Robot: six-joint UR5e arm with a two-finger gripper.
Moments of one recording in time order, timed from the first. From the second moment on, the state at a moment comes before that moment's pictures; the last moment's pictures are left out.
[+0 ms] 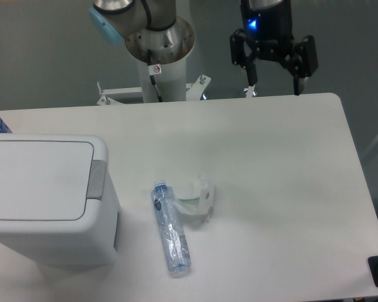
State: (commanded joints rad) arm 2.66 -1.54 -1.54 -1.21 1.58 1.29
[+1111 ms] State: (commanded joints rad) arm 2.52 -1.63 -1.50 -1.09 1.58 0.75
